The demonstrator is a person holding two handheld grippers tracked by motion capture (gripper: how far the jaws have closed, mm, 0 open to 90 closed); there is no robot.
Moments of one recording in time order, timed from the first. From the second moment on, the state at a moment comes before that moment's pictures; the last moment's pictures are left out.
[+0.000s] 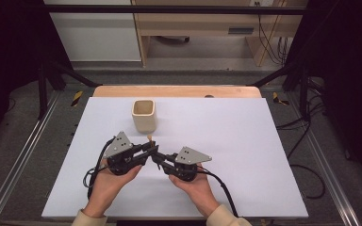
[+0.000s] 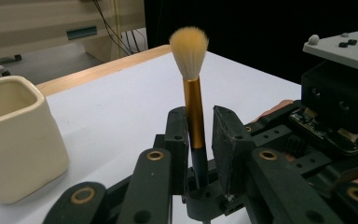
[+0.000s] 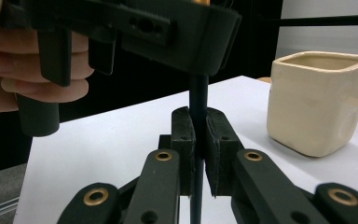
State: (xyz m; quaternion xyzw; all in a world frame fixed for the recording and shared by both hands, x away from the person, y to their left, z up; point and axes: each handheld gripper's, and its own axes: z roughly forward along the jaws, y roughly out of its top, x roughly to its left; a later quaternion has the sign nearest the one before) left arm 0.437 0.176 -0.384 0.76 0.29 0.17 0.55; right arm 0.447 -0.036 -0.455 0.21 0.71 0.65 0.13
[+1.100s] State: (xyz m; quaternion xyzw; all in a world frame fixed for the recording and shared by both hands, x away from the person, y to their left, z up) left arm 0.439 0.209 -0.374 0.74 0.31 0.23 0.55; right arm 0.453 -0.064 -0.439 0.27 0.75 0.57 0.20
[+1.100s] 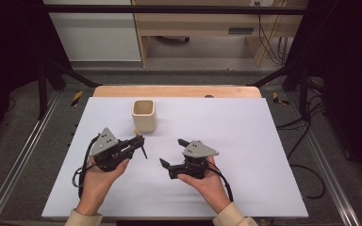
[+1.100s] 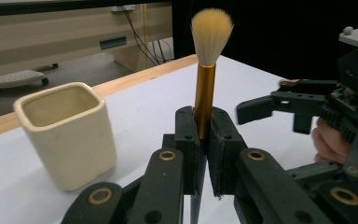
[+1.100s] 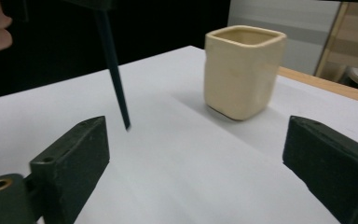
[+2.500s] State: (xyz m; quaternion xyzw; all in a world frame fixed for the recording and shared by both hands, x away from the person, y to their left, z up) left arm 0.450 0.229 -0.361 0.72 0.34 0.26 0.54; right arm 0.437 -0.222 -0.442 0.36 0.71 0.54 0.27
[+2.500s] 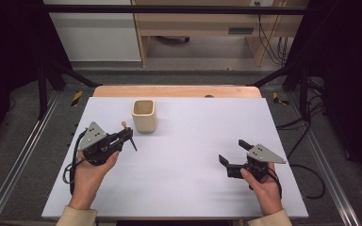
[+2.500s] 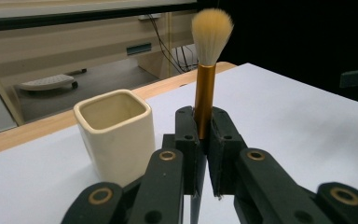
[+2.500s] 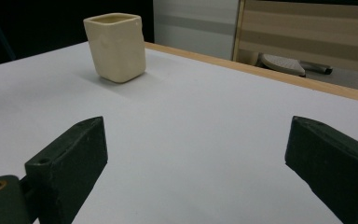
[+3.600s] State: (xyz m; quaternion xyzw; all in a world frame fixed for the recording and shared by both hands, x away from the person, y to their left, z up) left arm 0.505 0.208 -0.309 0.74 0.35 0.32 0.48; right arm 0.436 -0.222 -0.440 0.36 0.71 0.54 0.28
